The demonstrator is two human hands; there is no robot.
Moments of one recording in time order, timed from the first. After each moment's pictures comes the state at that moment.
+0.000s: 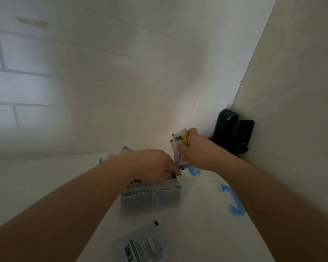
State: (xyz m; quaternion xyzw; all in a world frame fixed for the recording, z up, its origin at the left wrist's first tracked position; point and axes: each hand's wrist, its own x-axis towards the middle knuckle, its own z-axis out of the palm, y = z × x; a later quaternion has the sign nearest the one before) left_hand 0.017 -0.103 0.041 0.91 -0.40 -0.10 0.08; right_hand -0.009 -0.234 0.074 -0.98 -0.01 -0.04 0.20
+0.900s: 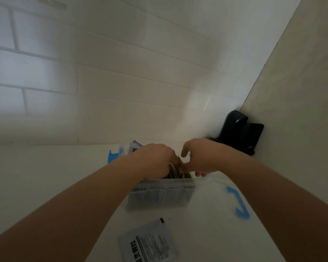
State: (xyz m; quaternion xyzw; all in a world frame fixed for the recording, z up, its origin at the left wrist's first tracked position) left_hand 0.021 -0.095 0.025 0.95 -0.31 0.01 0.10; right_hand 0.008 -0.221 0.071 -0.99 -0.02 0.14 0.00
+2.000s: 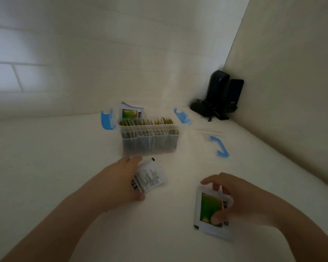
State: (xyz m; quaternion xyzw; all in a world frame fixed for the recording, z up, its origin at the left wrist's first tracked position) left_hand -0.118 -0.049 -0.039 0.95 -0.20 -0.10 0.19; right_hand -0.183 -0.312 -0.012 -0.96 -0.01 0.18 0.21
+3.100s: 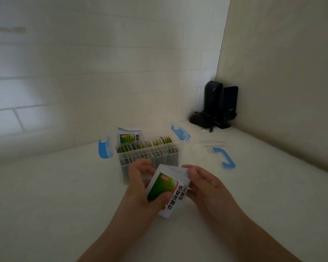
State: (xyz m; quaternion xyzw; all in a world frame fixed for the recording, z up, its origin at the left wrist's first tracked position) left_hand -0.119 -0.086 -0.054 0.76 -0.22 0.06 0.61; right_hand -0.136 -0.251 -0.057 -0.59 -0.04 -0.04 0.80
